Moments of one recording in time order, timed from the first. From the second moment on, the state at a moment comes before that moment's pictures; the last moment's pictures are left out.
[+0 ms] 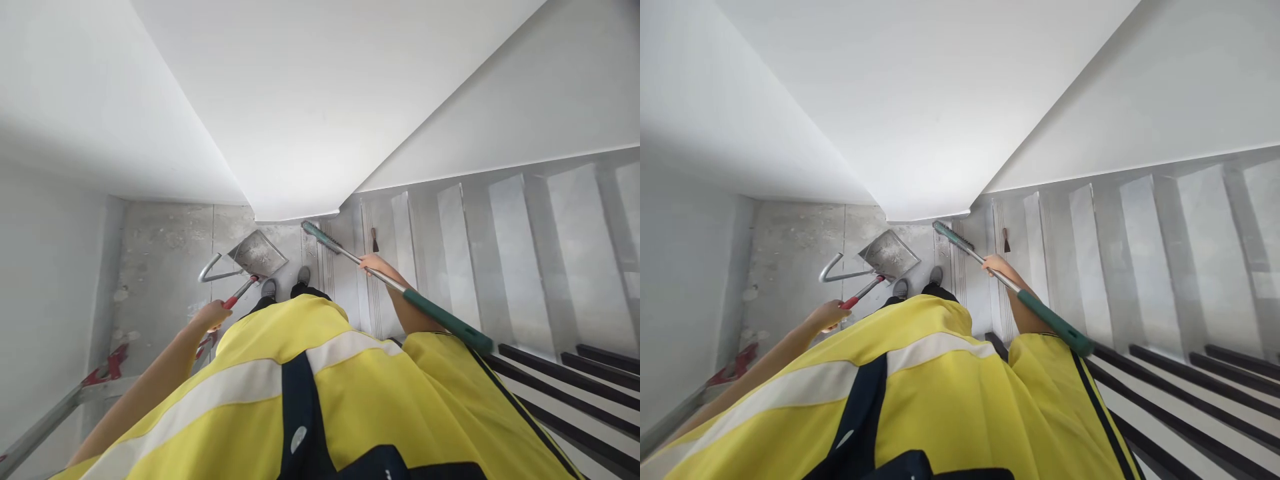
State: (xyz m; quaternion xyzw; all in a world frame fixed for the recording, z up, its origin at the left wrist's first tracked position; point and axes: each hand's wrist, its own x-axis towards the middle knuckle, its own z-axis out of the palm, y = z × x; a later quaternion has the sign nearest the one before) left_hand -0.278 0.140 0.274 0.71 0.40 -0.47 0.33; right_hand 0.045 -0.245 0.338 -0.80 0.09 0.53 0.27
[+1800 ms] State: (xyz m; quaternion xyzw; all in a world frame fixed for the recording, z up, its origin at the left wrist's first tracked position) left_hand 0.101 0.043 0.023 0.88 0.07 -0.45 0.11; right_hand -0.111 -0.448 0.309 -0.49 0.55 0.52 0.43
